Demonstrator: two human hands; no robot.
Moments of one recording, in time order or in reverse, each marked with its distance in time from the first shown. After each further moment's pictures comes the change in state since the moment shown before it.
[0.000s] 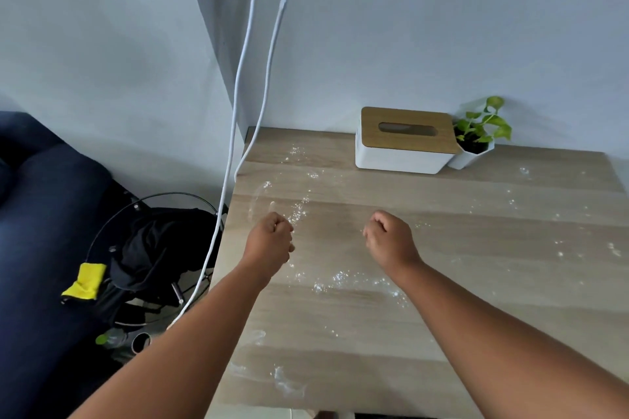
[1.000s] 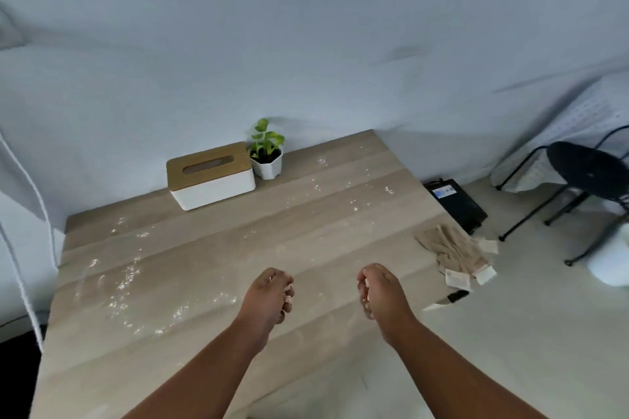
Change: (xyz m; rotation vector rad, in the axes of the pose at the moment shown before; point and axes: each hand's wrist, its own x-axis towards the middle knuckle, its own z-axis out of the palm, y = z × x) left_hand -0.206 0.002 0.259 0.085 -0.432 -0.038; right_hand -0.191 0.187 -0.230 0.780 0.342 0.466
